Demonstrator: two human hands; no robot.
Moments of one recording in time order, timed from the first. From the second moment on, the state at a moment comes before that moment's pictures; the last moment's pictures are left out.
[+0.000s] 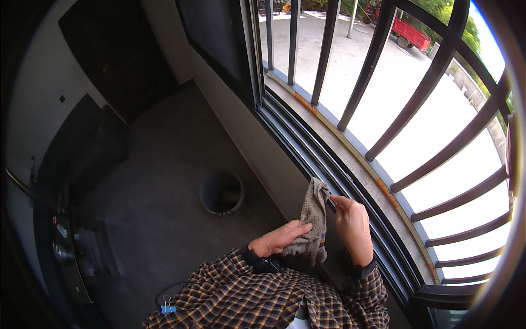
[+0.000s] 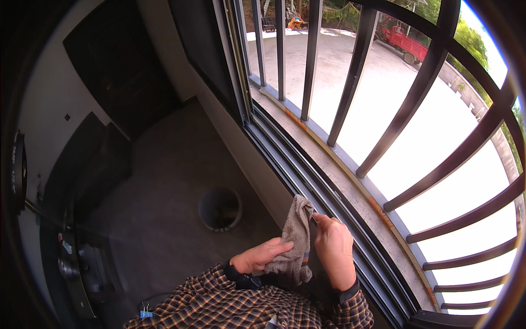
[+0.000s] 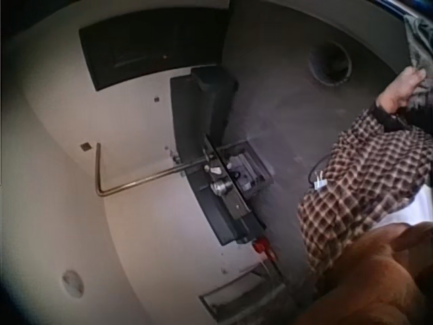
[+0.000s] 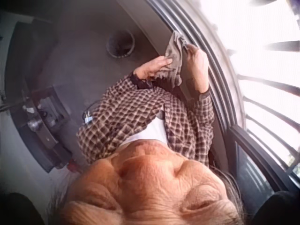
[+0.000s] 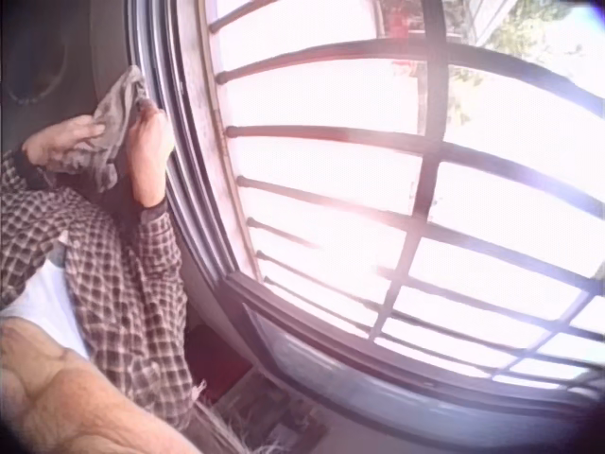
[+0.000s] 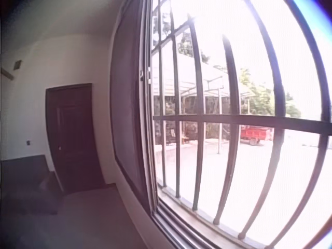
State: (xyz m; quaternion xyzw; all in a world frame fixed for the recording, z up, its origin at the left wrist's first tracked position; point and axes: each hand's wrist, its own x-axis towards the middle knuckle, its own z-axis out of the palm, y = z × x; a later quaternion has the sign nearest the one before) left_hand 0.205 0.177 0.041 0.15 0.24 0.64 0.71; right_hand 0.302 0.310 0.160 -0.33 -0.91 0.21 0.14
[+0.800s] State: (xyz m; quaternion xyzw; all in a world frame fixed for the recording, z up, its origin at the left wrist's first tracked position) left_hand 0.075 0.076 0.094 0.19 0.51 0.78 0.32; right_hand 0.108 0.248 0.131 -0.04 -0.70 0.65 0.29
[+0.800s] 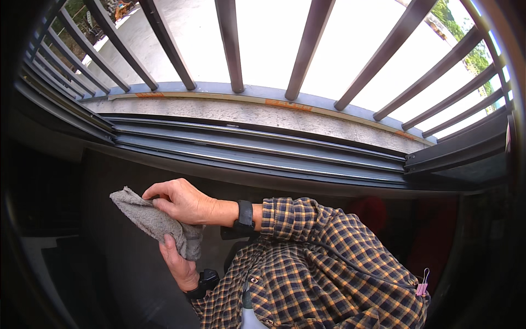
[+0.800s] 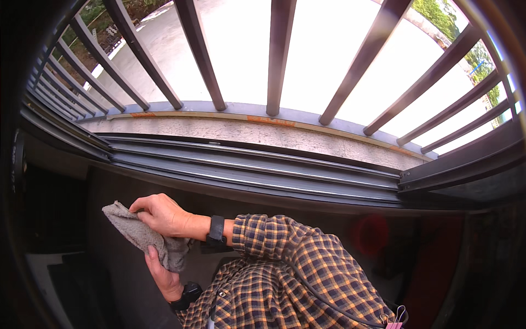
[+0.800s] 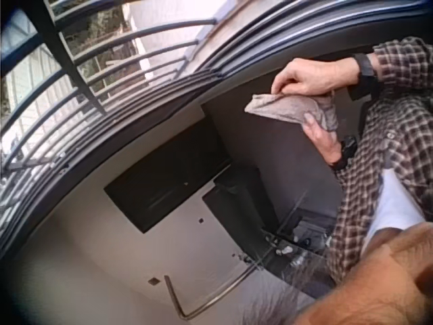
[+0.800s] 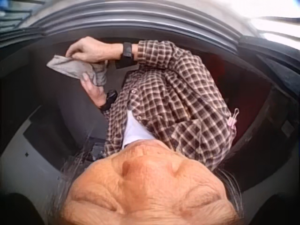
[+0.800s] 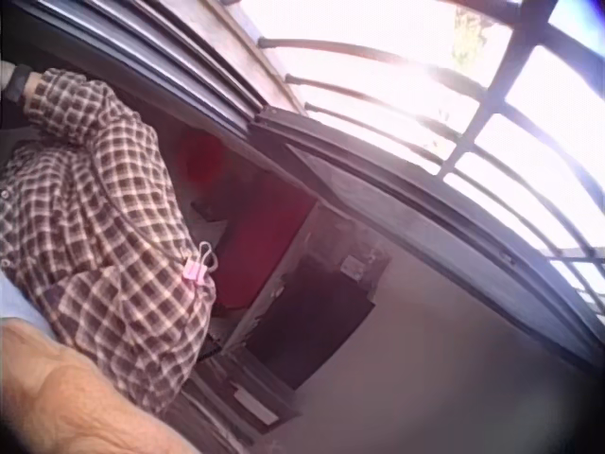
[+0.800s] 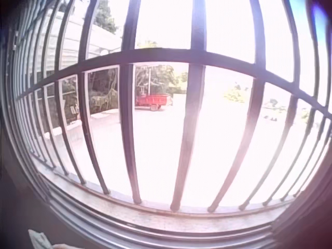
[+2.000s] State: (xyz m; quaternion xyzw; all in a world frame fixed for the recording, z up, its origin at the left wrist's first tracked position) left_hand 0.130 0.165 0.087 0.61 0.45 0.31 0.57; right_hand 0.363 0.267 0.192 -0.44 -0.87 0.15 0.16
